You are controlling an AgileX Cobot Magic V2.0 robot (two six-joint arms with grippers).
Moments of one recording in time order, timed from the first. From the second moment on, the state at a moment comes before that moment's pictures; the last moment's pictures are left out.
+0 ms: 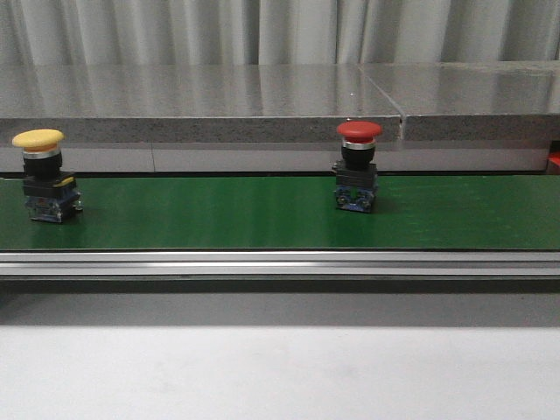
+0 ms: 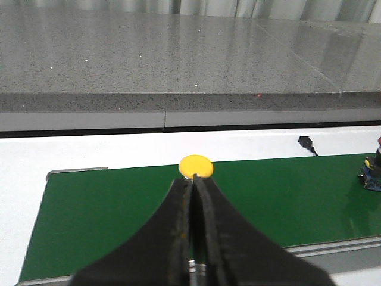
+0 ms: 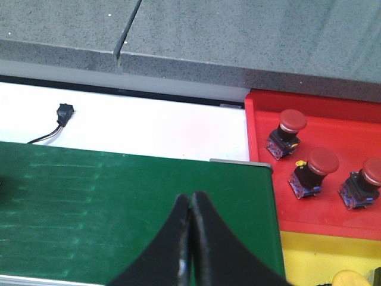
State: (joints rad) left arm -0.15 0.37 -0.45 -0.30 0.38 0.20; right arm -0.21 0.75 -0.65 0.36 0.41 -0.44
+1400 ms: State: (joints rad) left arm -0.15 0.37 -0.45 -0.30 0.38 0.20; right arm 0.00 1.38 -1.00 0.38 0.69 -0.46
